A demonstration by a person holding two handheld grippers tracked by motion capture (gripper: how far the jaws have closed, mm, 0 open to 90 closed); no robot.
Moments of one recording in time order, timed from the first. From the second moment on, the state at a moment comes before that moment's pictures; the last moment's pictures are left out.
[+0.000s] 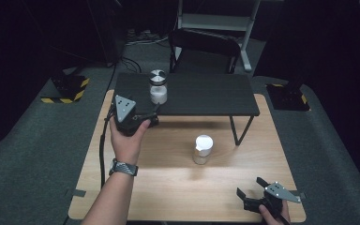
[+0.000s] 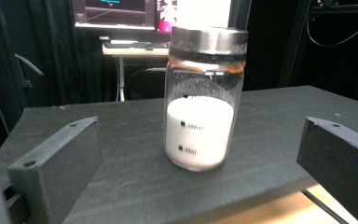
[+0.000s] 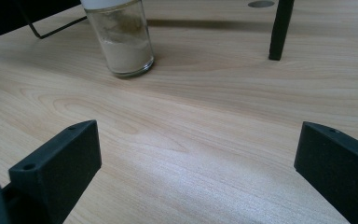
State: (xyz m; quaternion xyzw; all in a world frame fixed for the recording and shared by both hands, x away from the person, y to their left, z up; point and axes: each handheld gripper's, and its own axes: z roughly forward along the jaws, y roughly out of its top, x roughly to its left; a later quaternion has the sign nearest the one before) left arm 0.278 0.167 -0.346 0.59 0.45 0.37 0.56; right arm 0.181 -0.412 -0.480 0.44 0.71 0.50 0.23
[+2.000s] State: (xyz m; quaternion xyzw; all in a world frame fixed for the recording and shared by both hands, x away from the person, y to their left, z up) left arm 0.155 0.206 -0.462 0.61 0.49 0.32 0.55; right arm 0.179 -0.406 -0.478 0.43 0.72 0.49 0.24
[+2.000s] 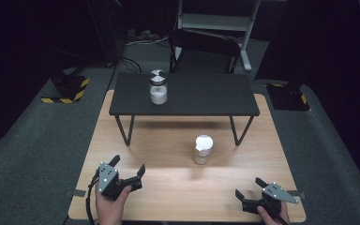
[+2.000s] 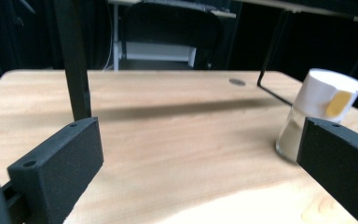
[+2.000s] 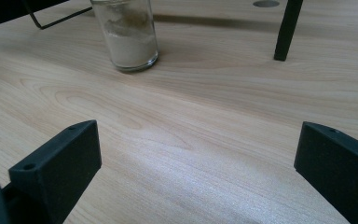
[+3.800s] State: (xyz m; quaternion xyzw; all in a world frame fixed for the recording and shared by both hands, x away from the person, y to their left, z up) left arm 0.145 0.208 -0.498 0.69 0.51 0.24 0.46; right arm 0.180 -0.395 -0.483 0.43 0.74 0.47 0.23
